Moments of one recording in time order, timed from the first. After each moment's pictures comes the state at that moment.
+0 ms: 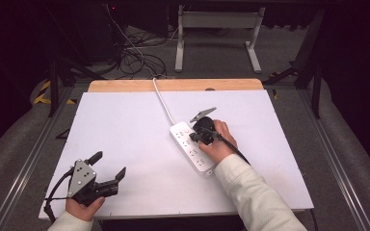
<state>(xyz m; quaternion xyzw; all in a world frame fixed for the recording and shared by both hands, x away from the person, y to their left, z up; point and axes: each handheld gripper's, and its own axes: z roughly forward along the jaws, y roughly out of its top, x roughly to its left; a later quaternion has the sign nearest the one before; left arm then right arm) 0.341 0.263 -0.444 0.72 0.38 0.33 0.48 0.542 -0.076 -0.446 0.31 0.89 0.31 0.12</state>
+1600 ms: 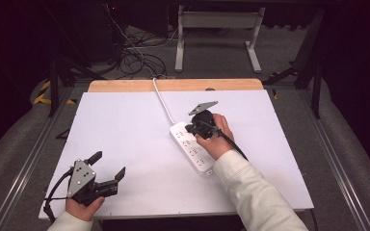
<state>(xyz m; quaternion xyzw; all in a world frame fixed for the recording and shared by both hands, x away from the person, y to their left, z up) 0.341 0.264 -0.444 0.72 0.38 0.33 0.48 0.542 -0.069 -0.418 0.30 0.87 0.36 0.14</state>
